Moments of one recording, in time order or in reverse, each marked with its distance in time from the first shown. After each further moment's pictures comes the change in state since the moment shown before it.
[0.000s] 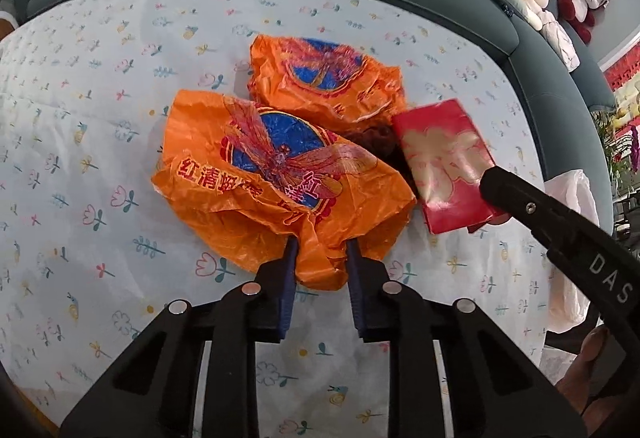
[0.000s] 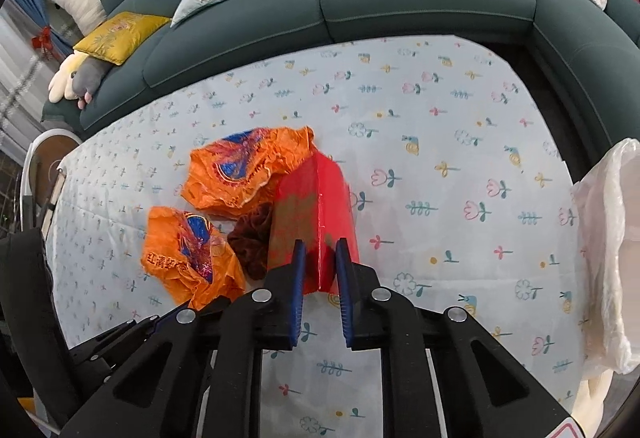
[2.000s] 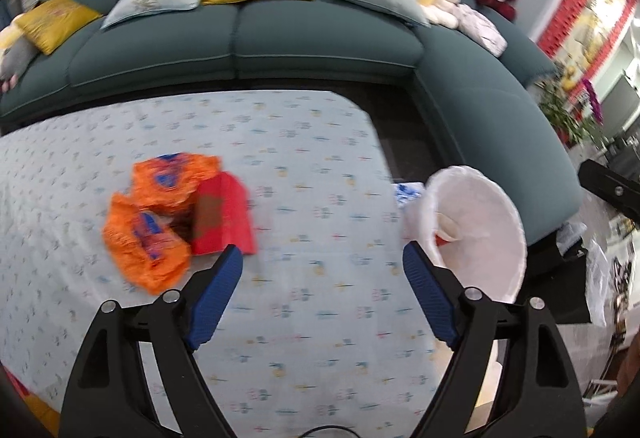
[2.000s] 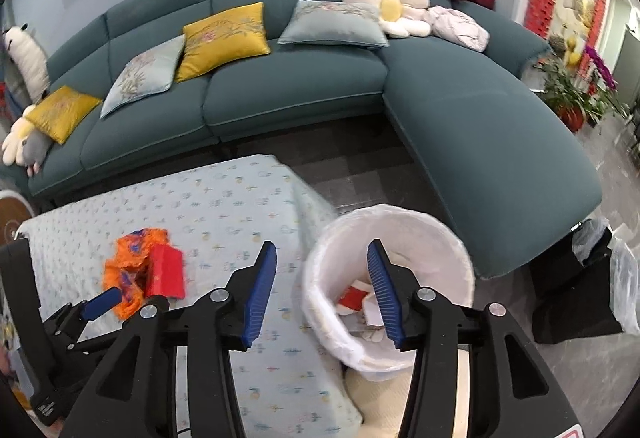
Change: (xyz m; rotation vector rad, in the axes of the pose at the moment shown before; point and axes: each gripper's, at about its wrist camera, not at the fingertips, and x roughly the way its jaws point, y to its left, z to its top) left arm -0.107 -0.169 -0.010 0.208 -0.164 -0.053; right arm -0.235 -0.150 0.016 0.083 -0.216 -0.269
